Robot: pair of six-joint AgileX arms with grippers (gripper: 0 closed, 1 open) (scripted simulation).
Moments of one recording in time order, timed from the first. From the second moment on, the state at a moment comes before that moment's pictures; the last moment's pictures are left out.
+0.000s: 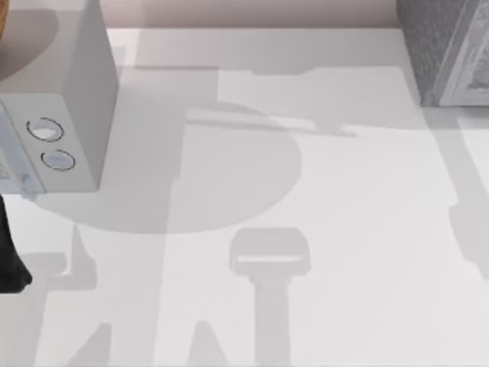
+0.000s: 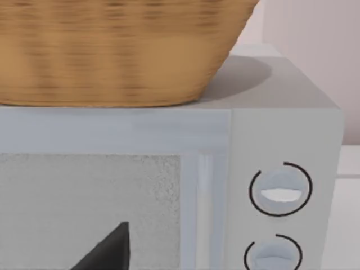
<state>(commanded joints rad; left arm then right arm) 0.00 0.00 0.00 0.00 0.00 0.00 0.10 2.09 2.77 -0.68 0.12 0.02</state>
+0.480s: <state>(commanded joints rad) 0.00 0.00 0.00 0.00 0.00 0.00 0.10 2.09 2.77 -0.68 0.12 0.02</state>
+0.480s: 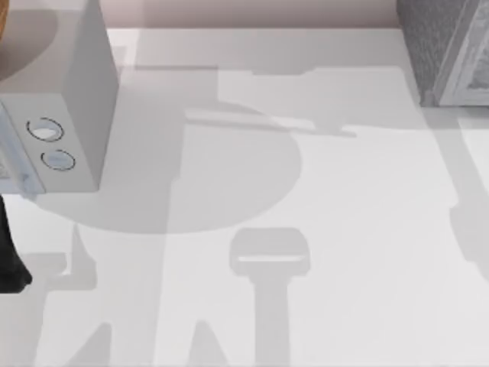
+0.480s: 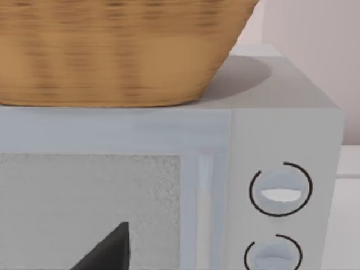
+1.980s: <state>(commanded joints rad) 0.00 0.00 0.00 0.00 0.00 0.00 0.11 0.99 1.40 -0.25 -0.06 -0.05</state>
